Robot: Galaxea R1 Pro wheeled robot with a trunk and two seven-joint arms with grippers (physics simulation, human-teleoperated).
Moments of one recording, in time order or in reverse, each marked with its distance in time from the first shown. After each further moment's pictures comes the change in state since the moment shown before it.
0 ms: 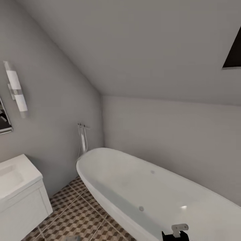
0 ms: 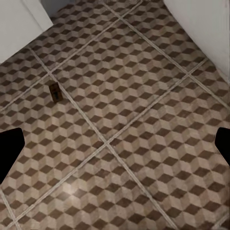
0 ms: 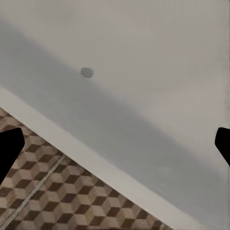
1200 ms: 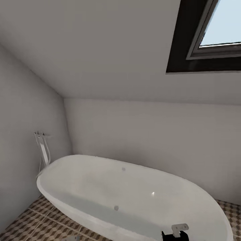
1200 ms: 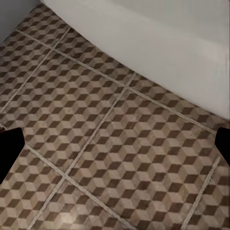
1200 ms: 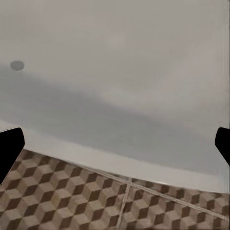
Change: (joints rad) left arm 0.000 0.004 0.002 0.000 -0.003 0.000 0.001; right arm 0.000 -0.001 0.000 0.000 0.000 -0.007 0.005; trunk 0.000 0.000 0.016
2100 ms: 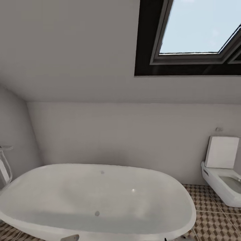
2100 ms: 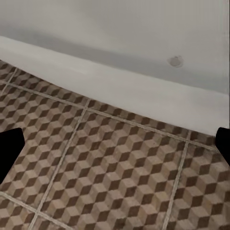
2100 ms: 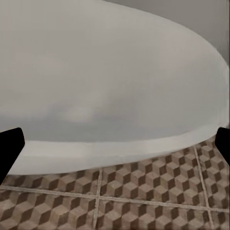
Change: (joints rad) left arm 0.001 0.006 0.000 0.000 0.002 -0.008 0.000; right arm 0.123 -0.008 -0.003 0.000 -0.002 -0.336 -0.017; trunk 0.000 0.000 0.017
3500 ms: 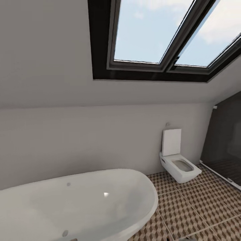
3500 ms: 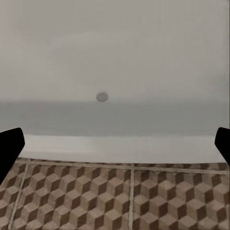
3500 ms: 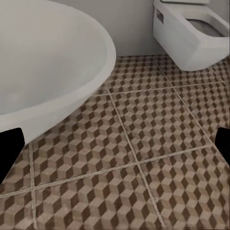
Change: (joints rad) left arm 0.044 -0.003 0.000 0.000 0.001 -0.133 0.010; right arm 0.003 0.001 0.004 0.000 0.002 0.000 -0.065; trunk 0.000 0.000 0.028
